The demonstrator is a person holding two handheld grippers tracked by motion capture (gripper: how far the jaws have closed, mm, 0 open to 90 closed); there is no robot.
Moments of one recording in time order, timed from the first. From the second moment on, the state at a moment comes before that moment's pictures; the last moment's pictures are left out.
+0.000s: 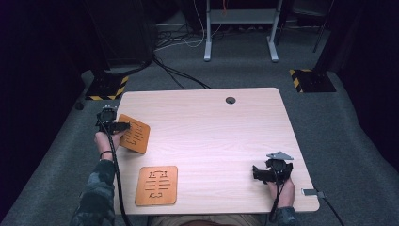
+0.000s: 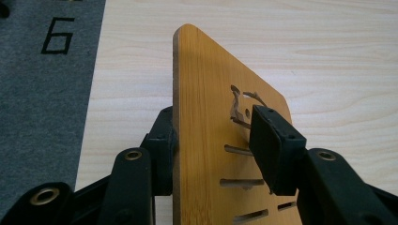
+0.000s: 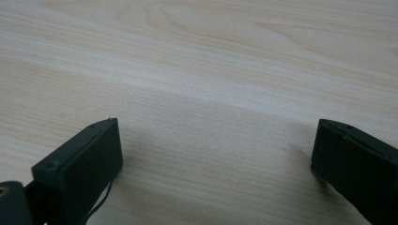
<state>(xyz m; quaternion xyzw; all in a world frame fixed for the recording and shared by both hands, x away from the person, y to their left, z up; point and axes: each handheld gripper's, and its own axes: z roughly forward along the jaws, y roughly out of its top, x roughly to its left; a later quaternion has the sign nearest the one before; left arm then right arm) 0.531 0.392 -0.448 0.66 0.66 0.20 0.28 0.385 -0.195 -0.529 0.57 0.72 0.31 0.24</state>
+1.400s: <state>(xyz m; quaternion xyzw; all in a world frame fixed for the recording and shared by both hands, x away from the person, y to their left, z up) 0.535 0.396 -0.467 0.67 0.66 0.18 0.28 0.386 -0.194 -0.529 0.57 0.72 0.31 0.24</state>
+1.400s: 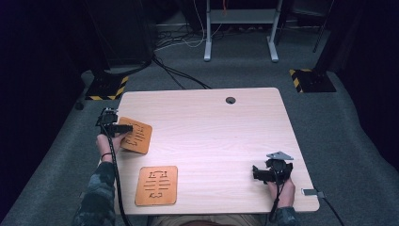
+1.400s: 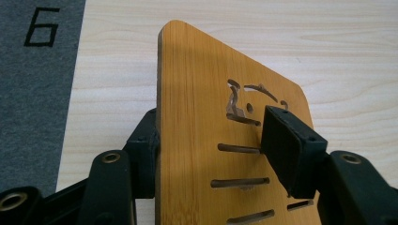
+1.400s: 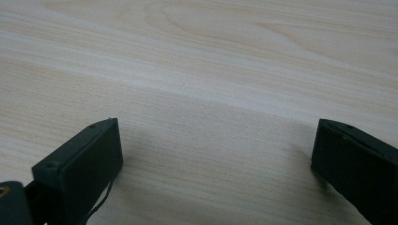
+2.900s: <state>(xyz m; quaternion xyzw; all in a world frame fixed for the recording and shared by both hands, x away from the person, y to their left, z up) 0.536 0.407 -0.492 0.65 0.68 0.16 0.29 0.386 -0.194 -0.529 0.57 0.72 0.31 0.24</state>
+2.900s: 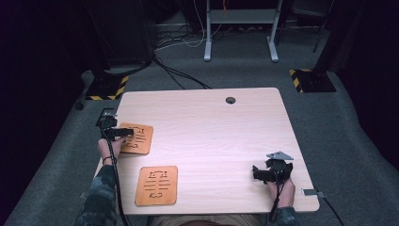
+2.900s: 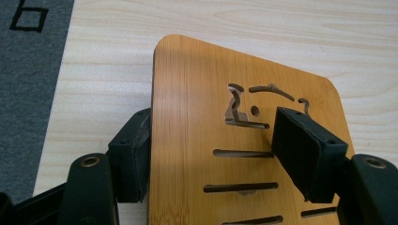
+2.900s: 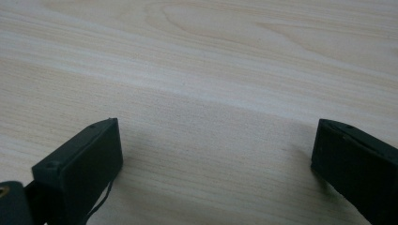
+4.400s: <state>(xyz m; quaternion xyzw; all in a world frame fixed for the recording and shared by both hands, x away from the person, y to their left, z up) 0.488 0.394 -0.489 0.67 0.63 0.22 0.33 0.386 -0.195 -0.529 0.57 0.72 0.31 0.24</state>
